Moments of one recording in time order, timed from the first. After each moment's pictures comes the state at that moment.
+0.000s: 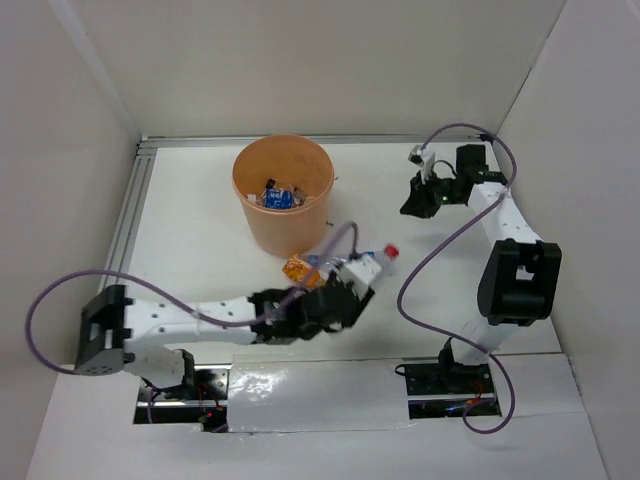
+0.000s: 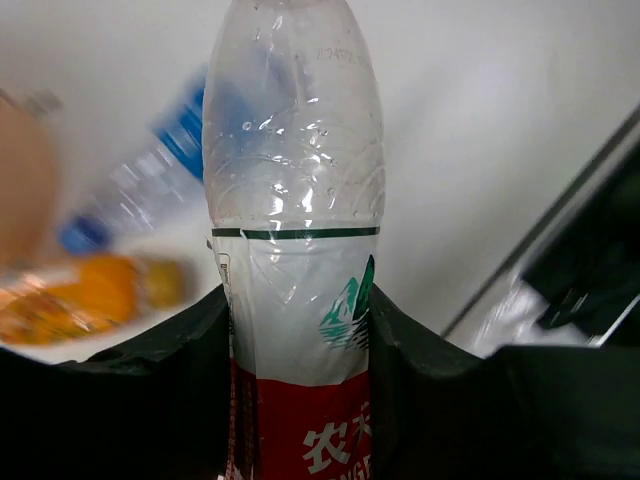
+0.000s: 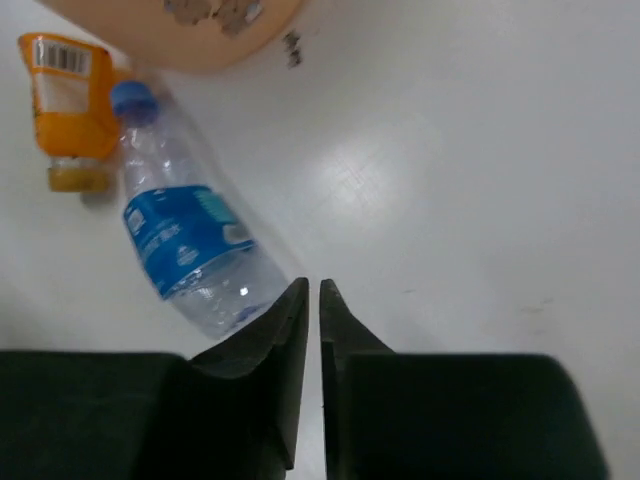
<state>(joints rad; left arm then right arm) -1.38 1.48 1.04 -0.21 -0.51 -0.34 -0.08 1.66 1.36 -0.66 -0.85 -0.63</state>
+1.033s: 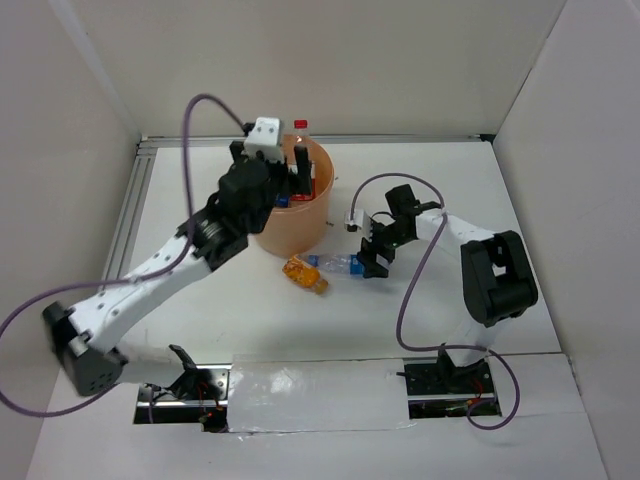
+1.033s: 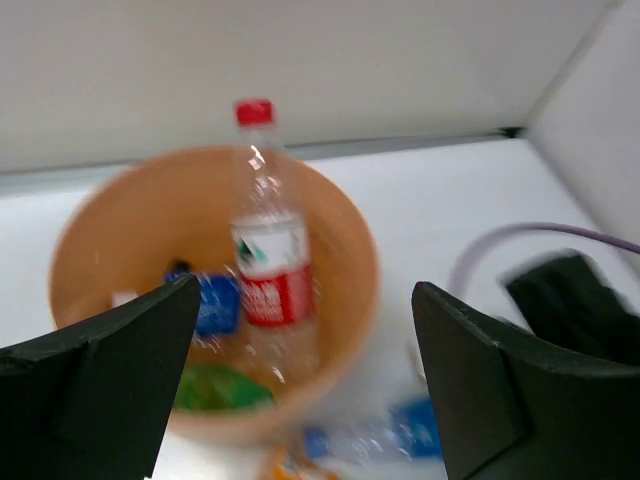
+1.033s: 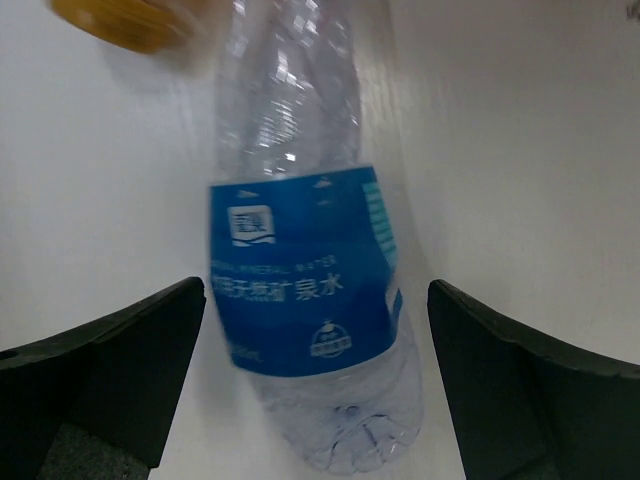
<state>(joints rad) -0.74 1.36 1.38 -0.12 -0.55 -0.18 0.29 1.68 1.05 -0.60 -0.66 -0.97</state>
